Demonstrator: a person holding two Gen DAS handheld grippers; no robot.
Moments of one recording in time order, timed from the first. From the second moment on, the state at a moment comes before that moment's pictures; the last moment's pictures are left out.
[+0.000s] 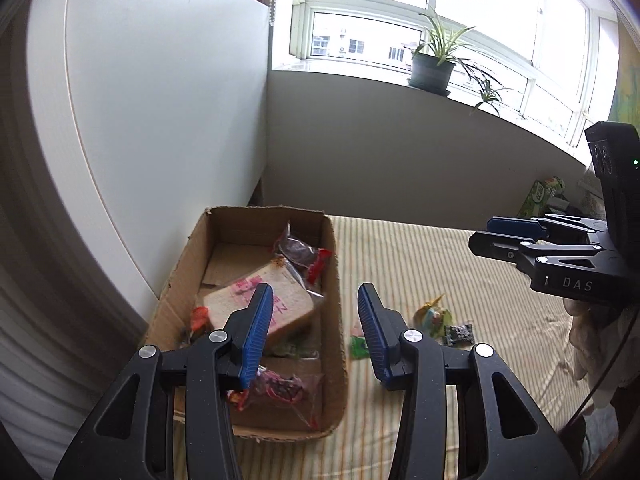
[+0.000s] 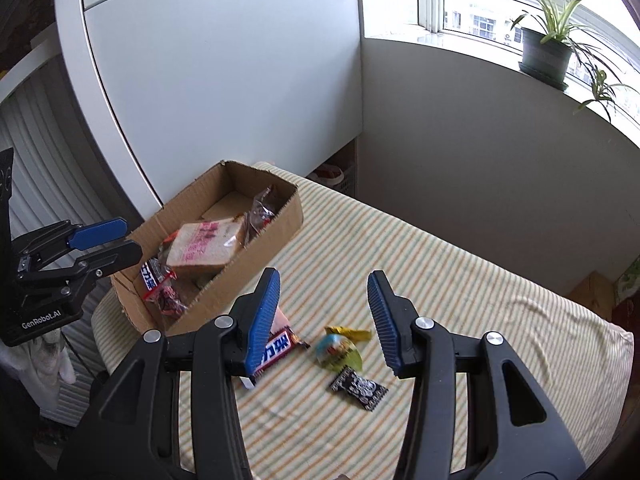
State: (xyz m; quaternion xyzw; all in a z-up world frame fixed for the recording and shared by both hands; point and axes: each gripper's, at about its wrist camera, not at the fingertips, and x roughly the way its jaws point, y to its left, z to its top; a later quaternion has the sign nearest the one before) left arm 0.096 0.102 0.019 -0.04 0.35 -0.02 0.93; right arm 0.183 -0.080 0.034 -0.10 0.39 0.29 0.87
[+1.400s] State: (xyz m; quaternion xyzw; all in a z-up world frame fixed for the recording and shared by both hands) left arm 0.120 0.005 -0.072 0.02 0.47 -0.07 0.88; right arm 0.200 -0.089 -0.095 -0.23 0.47 0.33 0.79
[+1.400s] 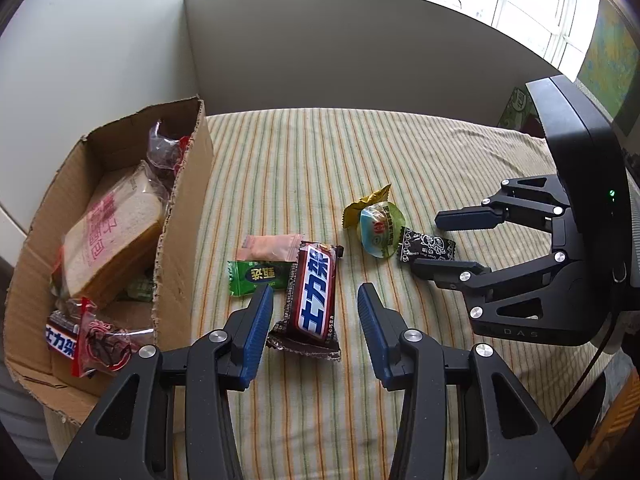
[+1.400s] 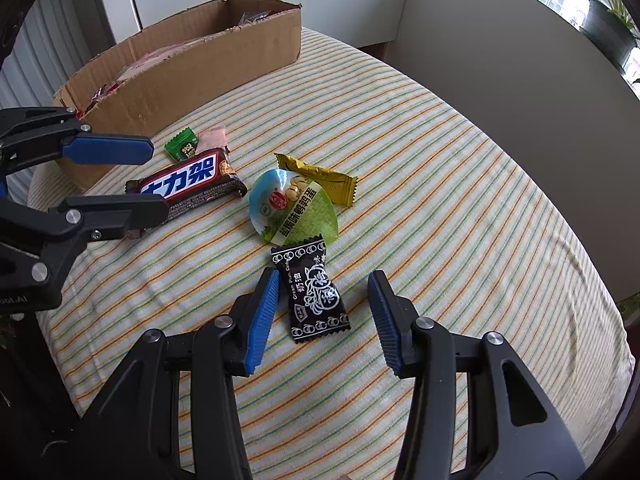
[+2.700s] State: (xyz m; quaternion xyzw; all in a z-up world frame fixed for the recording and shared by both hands) left arm 0.090 0.027 -0.047 -0.04 0.43 -0.10 0.89; right arm 0.162 -0.110 -0.035 -0.17 0.44 0.31 0.83
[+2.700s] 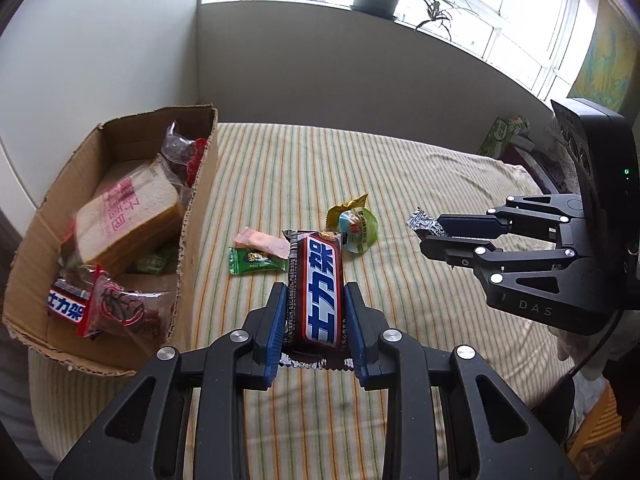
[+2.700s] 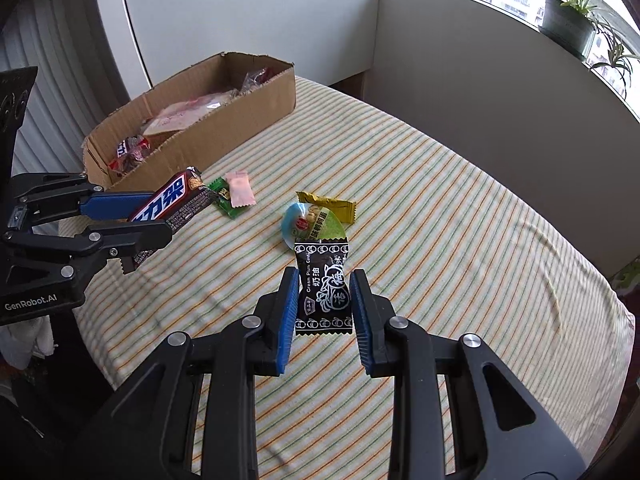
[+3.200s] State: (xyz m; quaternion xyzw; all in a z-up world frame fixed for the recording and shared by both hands) left arm 0.066 0.073 -0.019 -0.07 0.40 -0.06 0.91; right arm 0.151 -0.070 -0.003 -0.16 0.41 0.33 0.83
